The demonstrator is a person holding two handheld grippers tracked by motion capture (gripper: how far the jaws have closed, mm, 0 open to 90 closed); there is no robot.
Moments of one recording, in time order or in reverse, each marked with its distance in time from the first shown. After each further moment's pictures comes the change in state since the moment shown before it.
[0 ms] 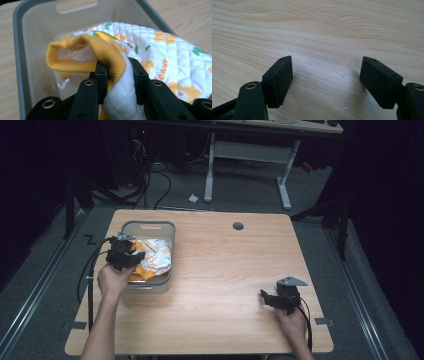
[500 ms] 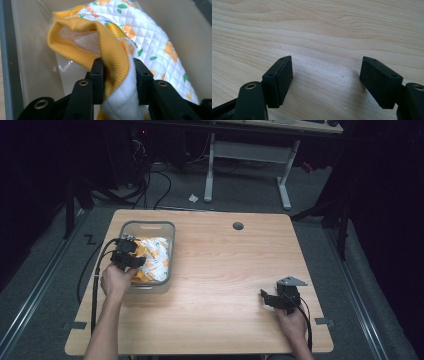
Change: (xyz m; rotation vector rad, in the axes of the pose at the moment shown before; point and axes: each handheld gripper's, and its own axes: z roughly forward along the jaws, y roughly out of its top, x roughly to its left) left arm 0.002 -0.001 0.025 0.161 0.078 -0.041; right arm 0.000 0.000 0.000 0.000 0.000 0.000
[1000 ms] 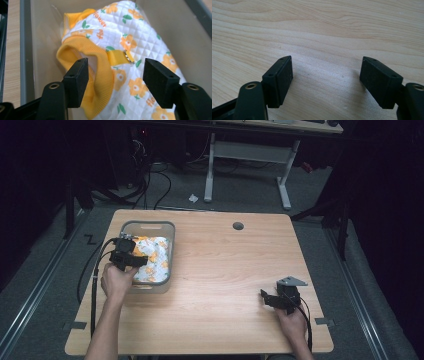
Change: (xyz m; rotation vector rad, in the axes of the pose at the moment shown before) left arm -0.005 0.001 -0.014 -0.085 0.029 -0.046; right arm 0.000 0.000 0.000 -0.001 -0.001 -0.001
